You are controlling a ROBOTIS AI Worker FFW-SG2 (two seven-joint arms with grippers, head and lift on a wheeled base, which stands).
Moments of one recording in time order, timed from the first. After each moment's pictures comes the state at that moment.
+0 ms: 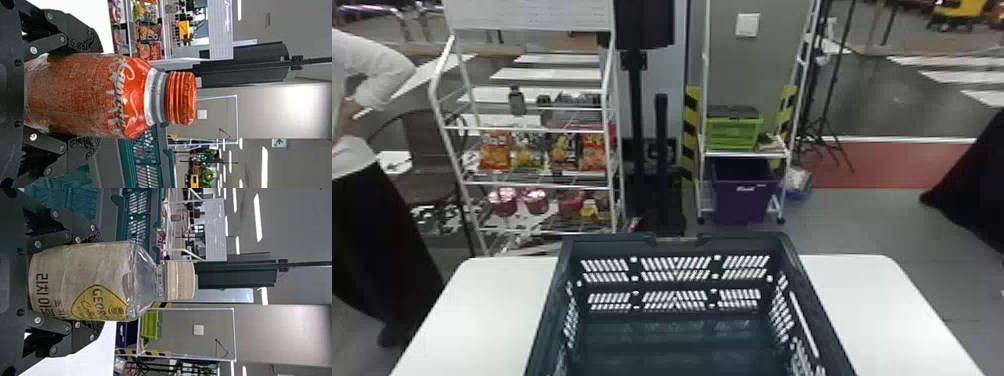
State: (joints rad) left arm 0.90 0.00 0.07 -2.08 -0.03 -0.30 -0.20; right arm 1.17 0.00 -0.20 -2.24 -0.19 -0.42 0.39
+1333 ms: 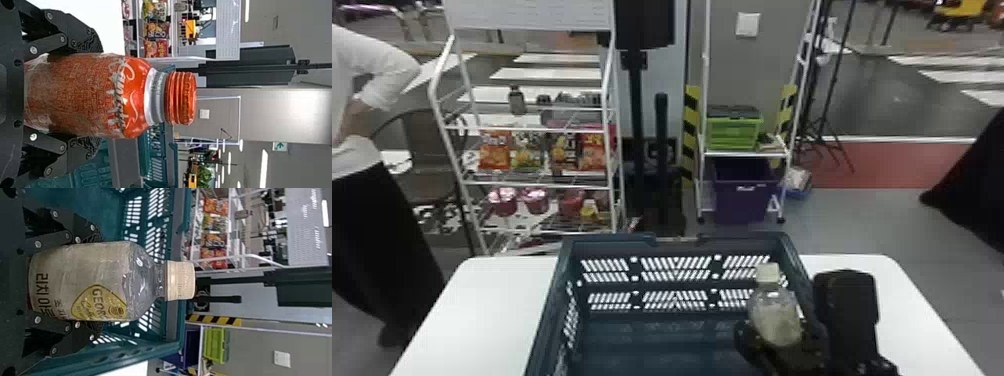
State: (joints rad) left arm 0.94 0.02 0.03 -2.01 0.01 -0.39 -0.18; right arm 0.24 -0.07 0.21 -2.44 -0.08 1.15 -0.03
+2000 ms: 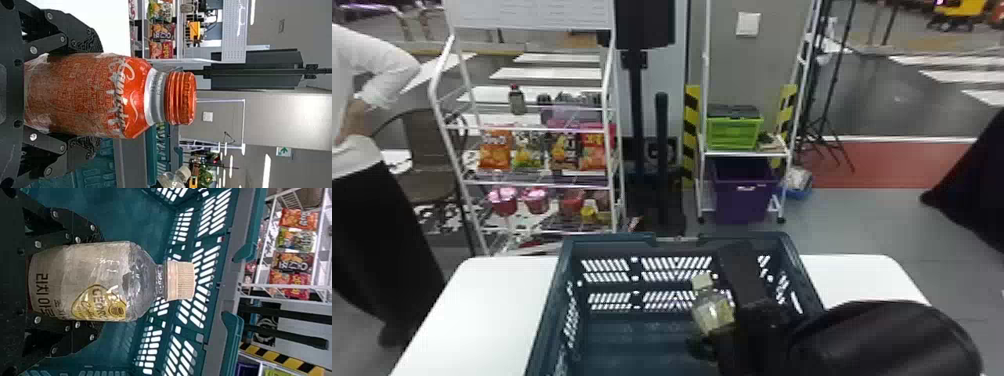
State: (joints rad) left arm 0.89 0.01 0.03 -1.97 0.02 -0.37 -0.18; right arm -0.15 0.00 0.34 -2.02 -0.11 1.45 -0.05
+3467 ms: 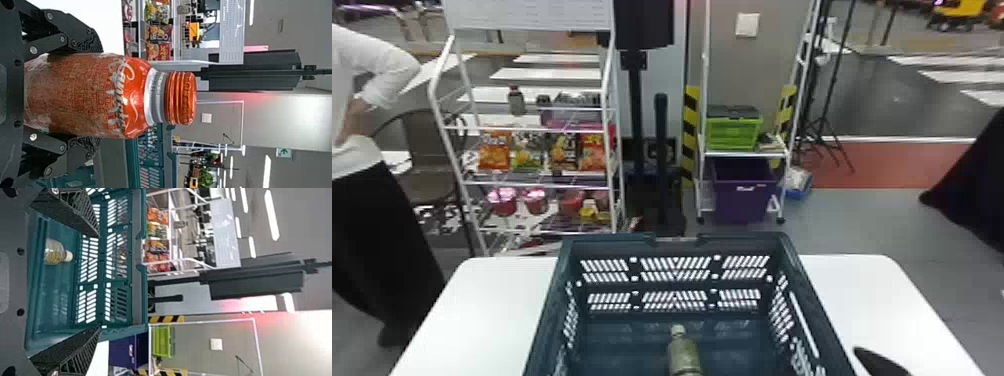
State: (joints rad) left arm 0.88 0.03 0.05 -2.07 0.04 -0.26 -0.18; right arm 0.78 -0.16 0.08 -2.42 -0.15 0.20 0.05
